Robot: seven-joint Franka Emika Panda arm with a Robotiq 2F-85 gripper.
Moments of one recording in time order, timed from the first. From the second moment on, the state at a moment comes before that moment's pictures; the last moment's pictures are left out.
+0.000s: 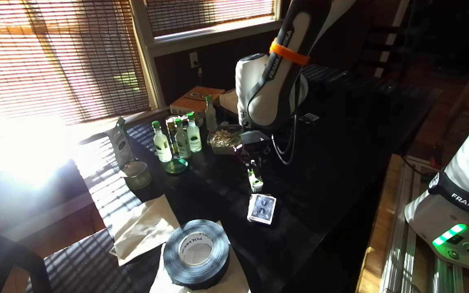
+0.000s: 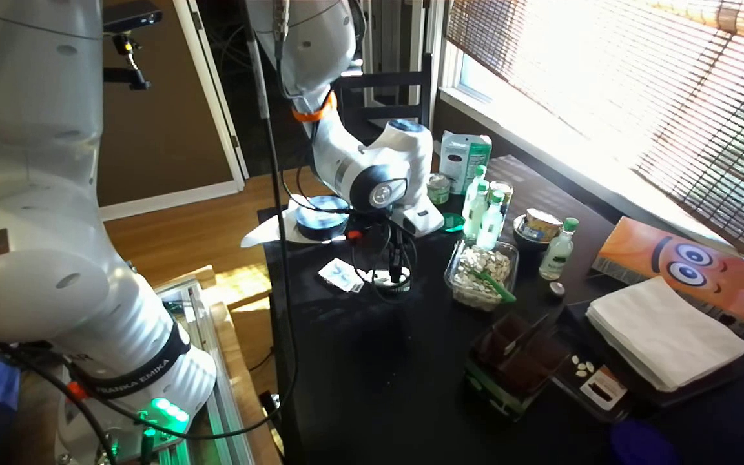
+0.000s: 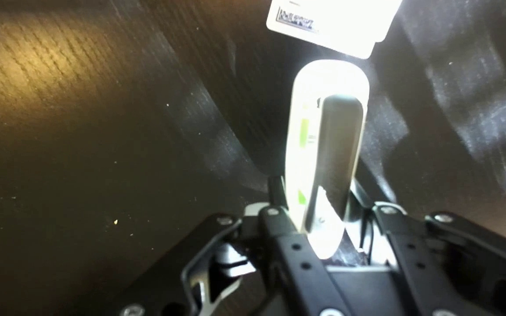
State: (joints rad) arm 0.12 0.43 -0.05 -2.40 0.01 2.79 0.76
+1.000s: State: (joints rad) arm 0.21 0.30 0.00 -2.34 0.00 2.75 0.54
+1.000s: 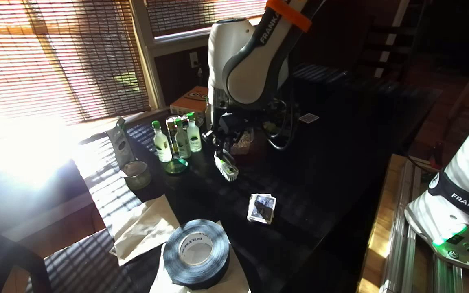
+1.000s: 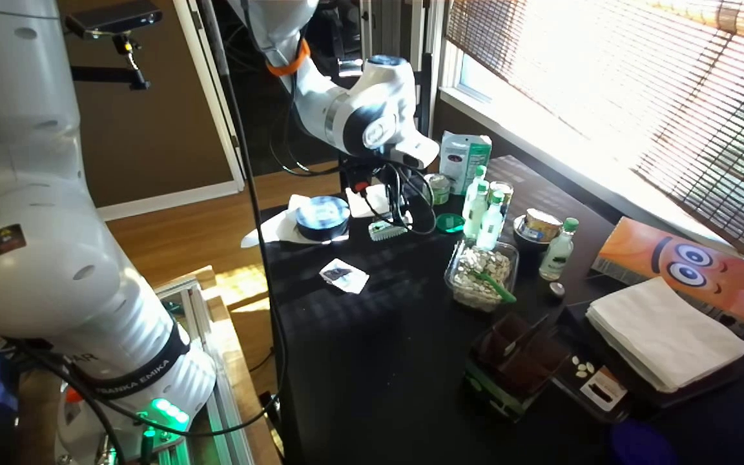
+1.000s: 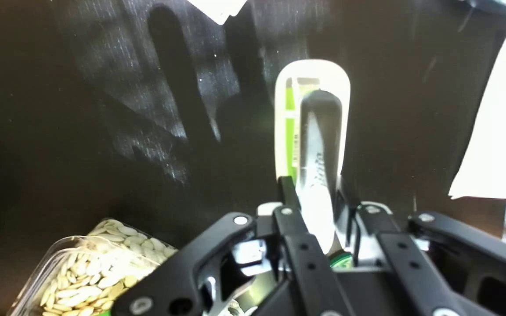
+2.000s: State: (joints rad) arm 0.24 0.47 0.13 -1.90 -0.02 2.62 0.25
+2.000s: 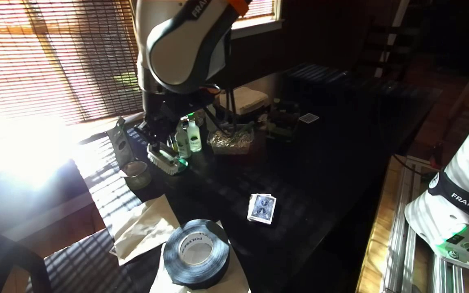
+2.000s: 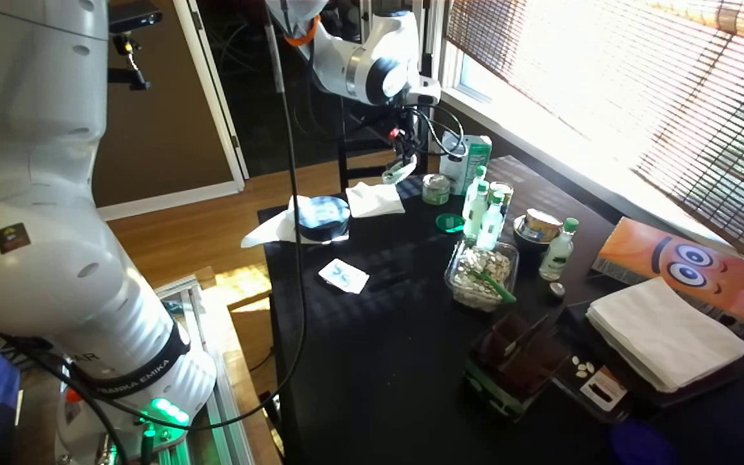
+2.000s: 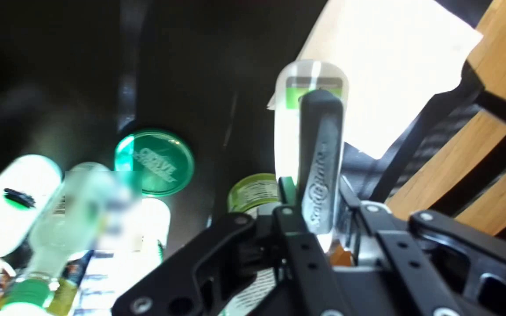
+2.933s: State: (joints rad) arm 0.30 0.66 0.13 -1.61 -0.01 2.50 0.25
